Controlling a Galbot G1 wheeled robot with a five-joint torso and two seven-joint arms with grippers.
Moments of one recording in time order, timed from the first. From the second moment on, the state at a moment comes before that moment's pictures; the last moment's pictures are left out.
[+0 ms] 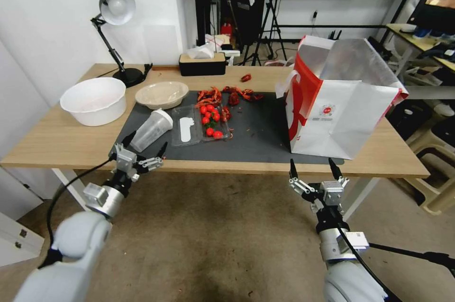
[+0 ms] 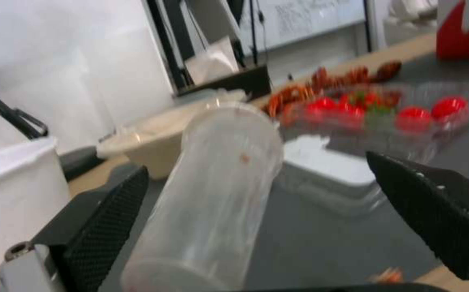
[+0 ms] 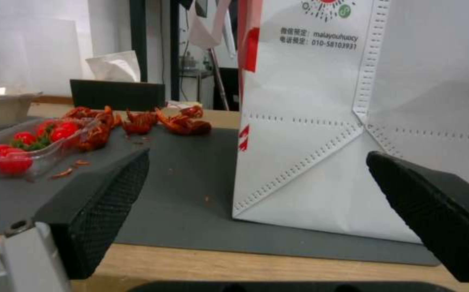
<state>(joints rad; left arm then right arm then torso) 1.30 -1.02 -0.61 -1.78 -0.36 -0.10 0.33 -1.57 1.05 0.25 2.11 0.18 0.20 0.47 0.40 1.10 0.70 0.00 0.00</state>
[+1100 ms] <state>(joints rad) 1.21 -0.84 -0.58 -1.72 -0.48 0.22 0.39 -1.55 1.07 0.25 2.09 0.18 0.20 0.47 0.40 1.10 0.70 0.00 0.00</state>
